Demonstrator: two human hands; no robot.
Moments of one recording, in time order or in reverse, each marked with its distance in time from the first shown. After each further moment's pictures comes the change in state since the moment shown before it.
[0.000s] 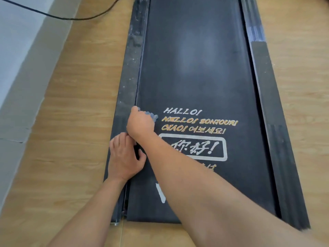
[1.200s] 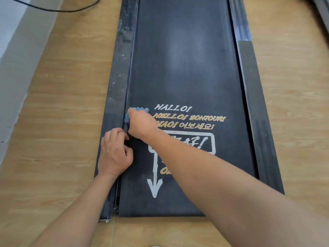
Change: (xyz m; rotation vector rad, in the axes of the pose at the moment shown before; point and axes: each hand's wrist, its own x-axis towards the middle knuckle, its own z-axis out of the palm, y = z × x) left_hand 0.002 -0.006 0.001 -0.122 0.015 0.049; right_hand -0.018 0.033 -0.015 0.013 -0.073 -0.160
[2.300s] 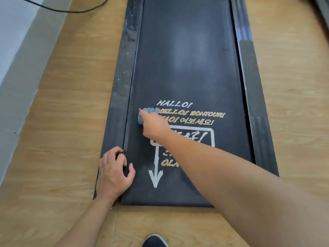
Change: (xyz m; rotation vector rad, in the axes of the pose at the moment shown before) left_hand -0.095 0.006 -0.015 0.023 -0.029 -0.058; right_hand -0.037 0.029 -0.002 -0.086 -0.026 -0.038
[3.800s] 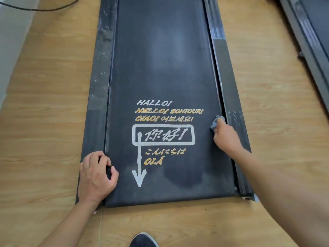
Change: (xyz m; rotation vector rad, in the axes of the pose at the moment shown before) left_hand 0.002 0.007 0.003 0.057 0.016 0.014; right_hand -0.156 0.250 -0.046 0.029 0.225 0.553
